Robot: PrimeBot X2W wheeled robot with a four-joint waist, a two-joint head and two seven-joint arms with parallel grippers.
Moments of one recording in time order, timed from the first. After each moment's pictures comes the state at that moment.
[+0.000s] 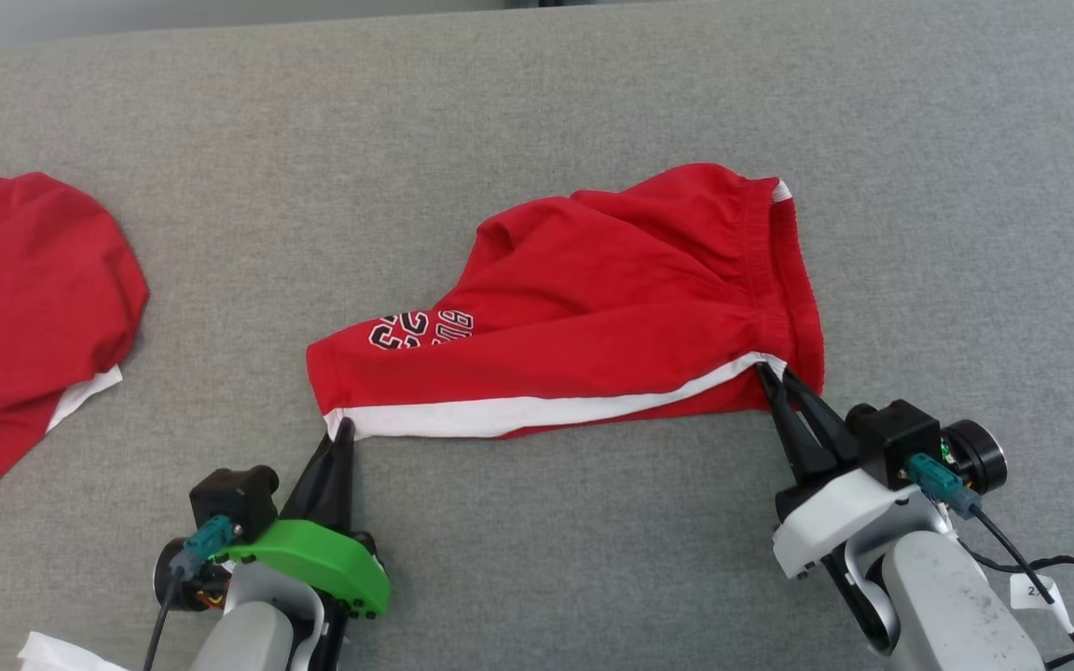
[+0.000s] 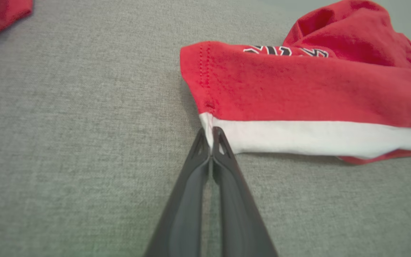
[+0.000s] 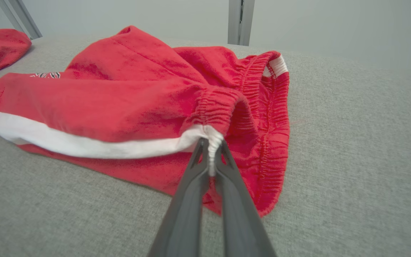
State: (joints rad) left arm -0.26 0.10 -0.29 0.56 -0.45 -0.13 -0.26; right arm -0.28 -0.07 0.16 0.37 0.06 0.13 -0.26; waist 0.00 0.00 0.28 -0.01
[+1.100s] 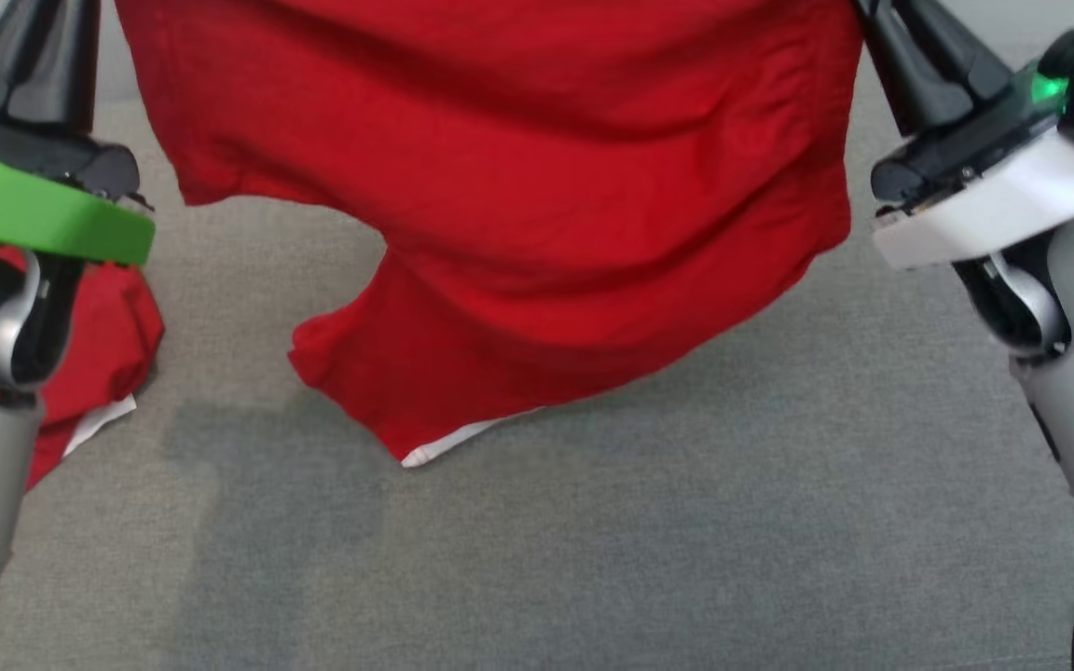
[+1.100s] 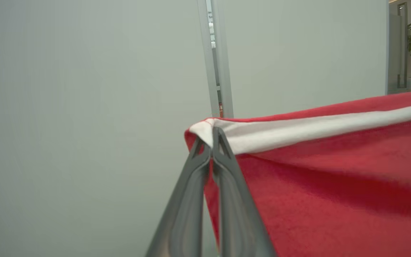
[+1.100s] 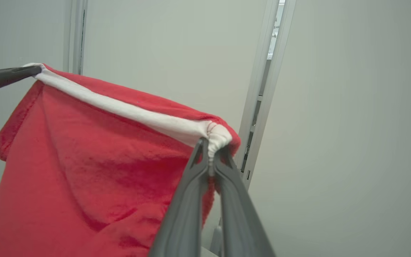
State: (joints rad) left arm -0.74 0.49 -0.31 0.10 -0.58 -0.13 -0.11; right arm -0.75 -0.38 0.33 0.03 0.44 0.13 -0.12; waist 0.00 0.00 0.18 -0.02
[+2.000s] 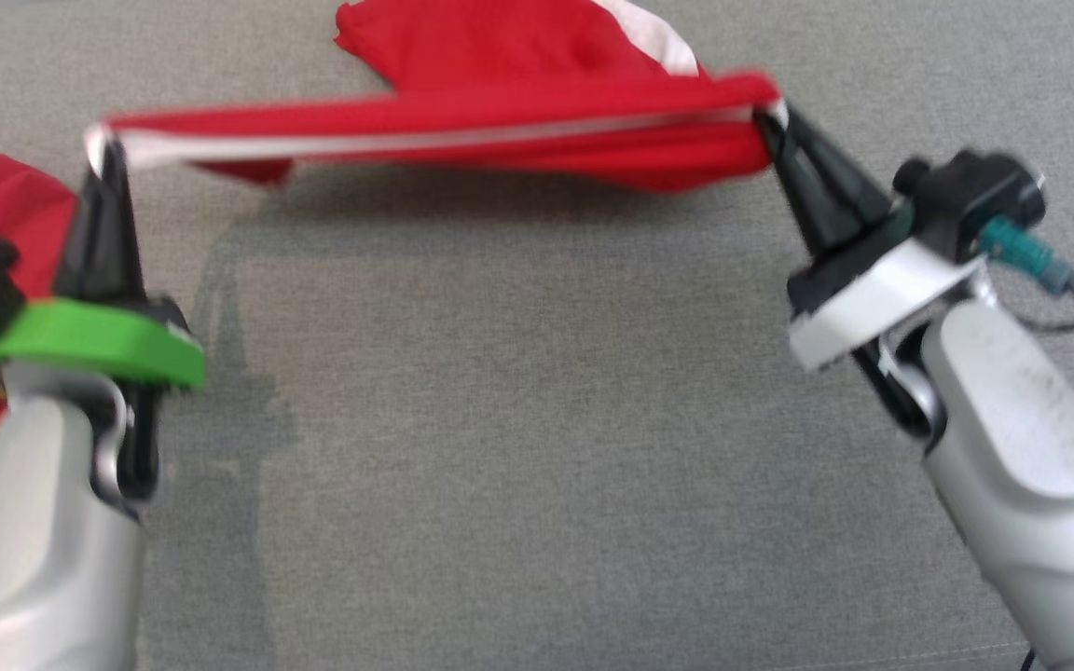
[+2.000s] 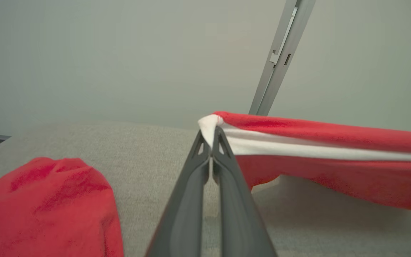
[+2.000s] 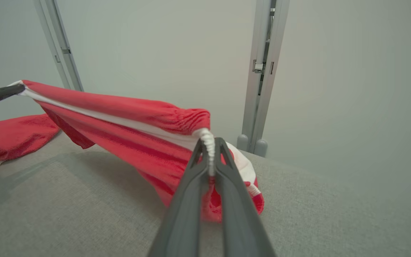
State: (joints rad) left arm -0.61 0.29 -0.16 0.49 -0.56 -0.13 -0.26; right arm -0.71 -0.27 0.38 0.35 0.36 0.13 -0.26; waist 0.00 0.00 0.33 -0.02
